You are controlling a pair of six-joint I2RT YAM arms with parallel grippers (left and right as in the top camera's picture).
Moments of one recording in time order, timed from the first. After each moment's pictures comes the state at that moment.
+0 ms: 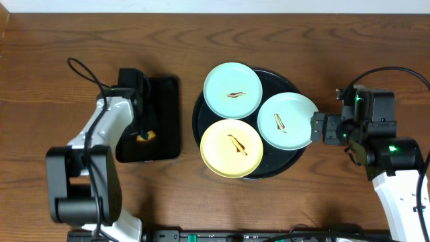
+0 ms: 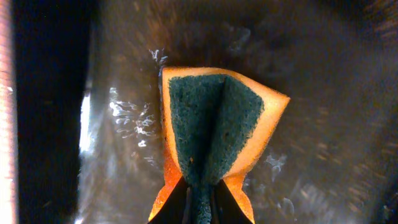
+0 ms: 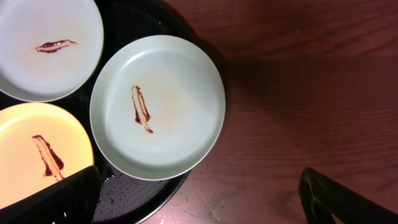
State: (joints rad) left arm 0.01 1.78 1.08 -0.76 -0.07 -0.33; right arm 0.06 1.11 1.00 -0.87 -0.03 0.12
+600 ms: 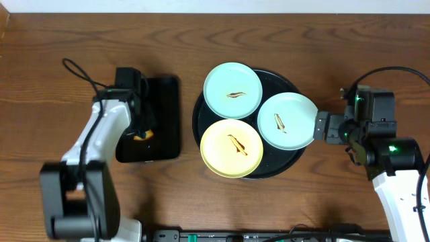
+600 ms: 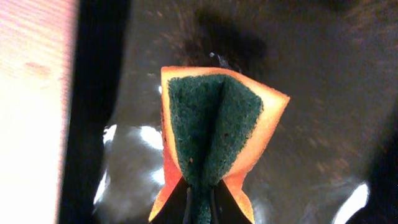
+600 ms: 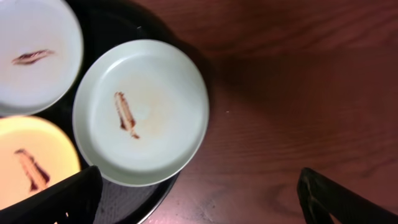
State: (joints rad) left arm 0.01 1.66 1.08 -0.82 -0.08 -0.33; right arm 0.06 1.11 1.00 -0.87 0.05 0.18
